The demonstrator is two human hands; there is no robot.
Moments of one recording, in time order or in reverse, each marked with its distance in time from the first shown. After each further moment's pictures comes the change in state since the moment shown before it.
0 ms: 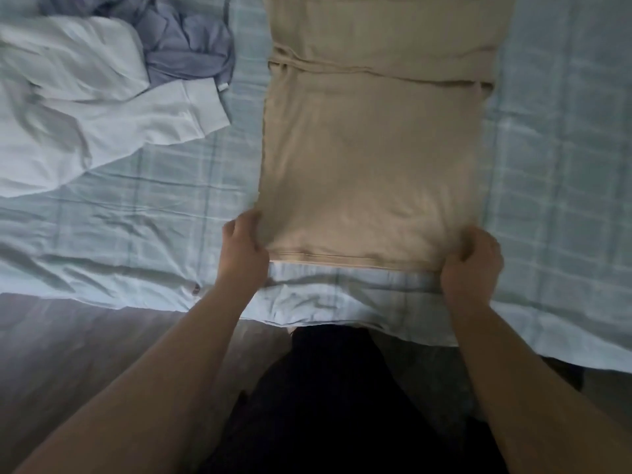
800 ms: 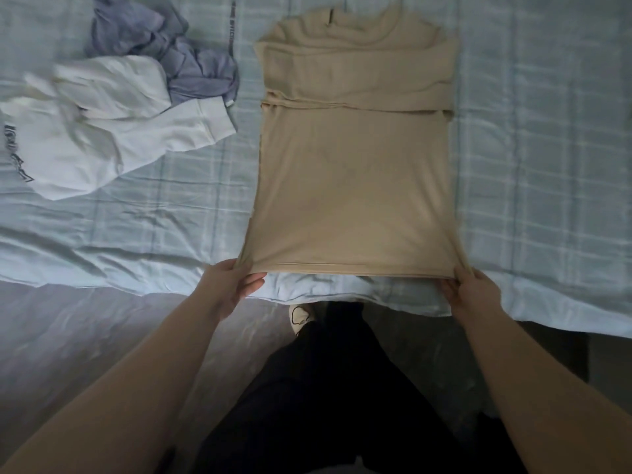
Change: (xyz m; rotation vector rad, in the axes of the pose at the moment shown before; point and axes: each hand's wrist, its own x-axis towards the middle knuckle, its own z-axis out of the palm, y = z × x) left_hand -0.076 -0.039 -0.042 -0.860 -0.272 -0.494; right_hand -0.057 0.050 -0.061 0.782 -0.209 0.680
